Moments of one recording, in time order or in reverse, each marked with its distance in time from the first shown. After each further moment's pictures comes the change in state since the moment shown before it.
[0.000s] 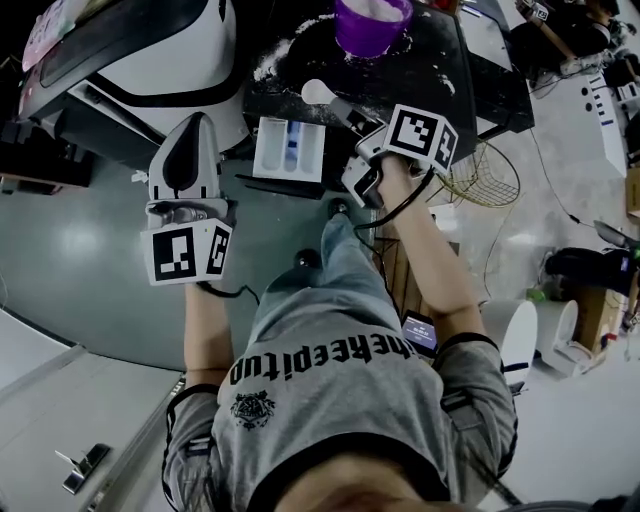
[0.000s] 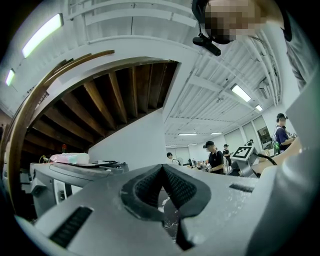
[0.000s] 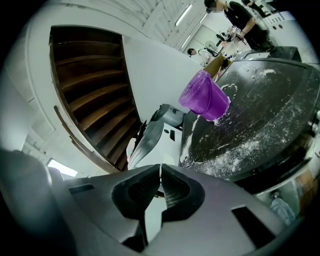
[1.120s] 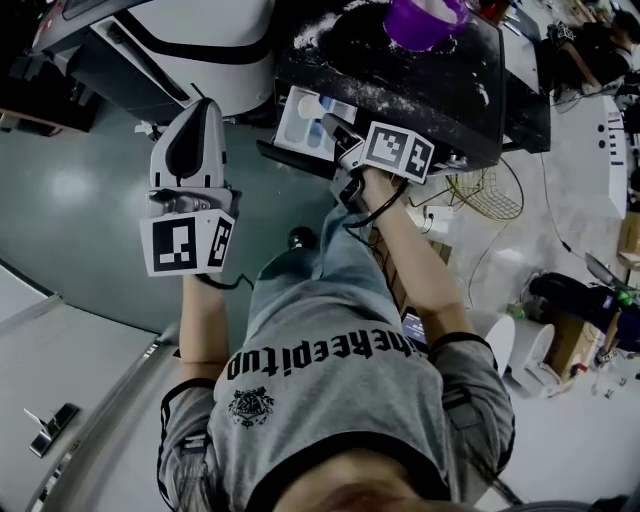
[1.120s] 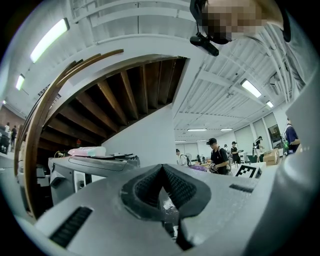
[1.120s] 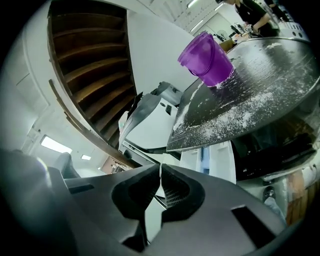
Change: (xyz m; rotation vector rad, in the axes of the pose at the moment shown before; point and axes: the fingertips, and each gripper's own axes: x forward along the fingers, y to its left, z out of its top) left arm -0.048 0.040 -0.025 -0.029 0.059 0.113; right arm 0.059 -0.034 -0.111 -0.098 0.198 -0.055
